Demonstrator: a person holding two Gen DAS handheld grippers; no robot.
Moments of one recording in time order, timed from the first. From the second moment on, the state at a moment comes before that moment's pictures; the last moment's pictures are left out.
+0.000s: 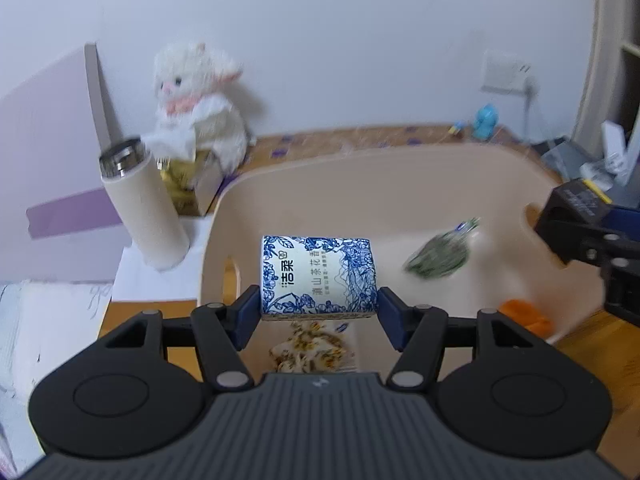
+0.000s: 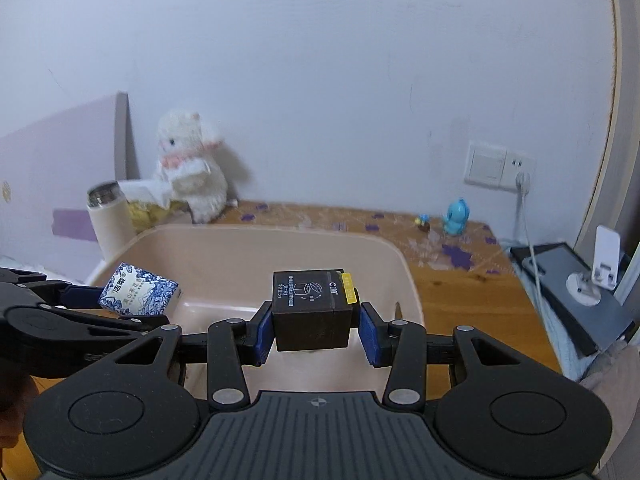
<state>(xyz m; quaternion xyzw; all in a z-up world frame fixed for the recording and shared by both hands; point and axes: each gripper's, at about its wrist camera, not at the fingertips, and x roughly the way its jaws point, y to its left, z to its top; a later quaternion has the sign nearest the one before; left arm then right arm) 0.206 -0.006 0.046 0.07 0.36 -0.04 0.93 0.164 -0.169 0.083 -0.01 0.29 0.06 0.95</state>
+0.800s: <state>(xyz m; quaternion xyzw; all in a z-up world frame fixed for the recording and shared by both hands) 0.171 -0.003 0.078 0.09 0.32 -0.04 0.94 0.151 -0.187 0.078 0.01 0.30 0.04 0.95</state>
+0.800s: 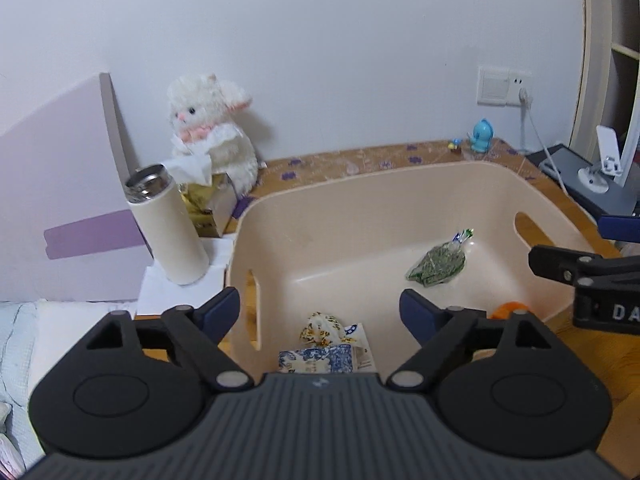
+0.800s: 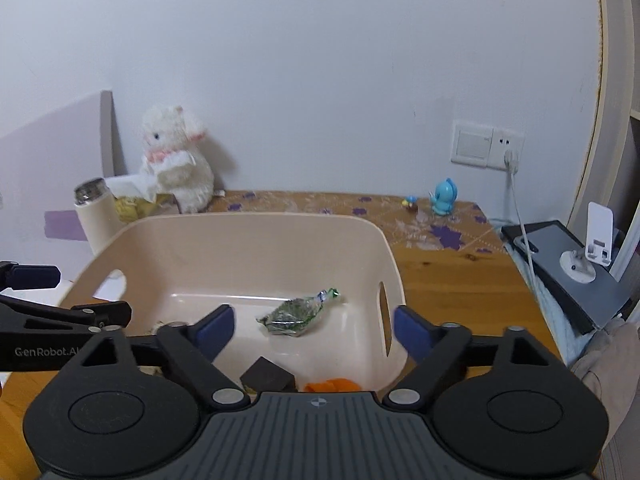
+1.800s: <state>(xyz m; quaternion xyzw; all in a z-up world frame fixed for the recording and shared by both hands) 0.122 0.045 -0.028 0.05 0.44 -0.05 0.89 0.092 -0.146 -0.013 -0.07 0.40 0.07 0.91</state>
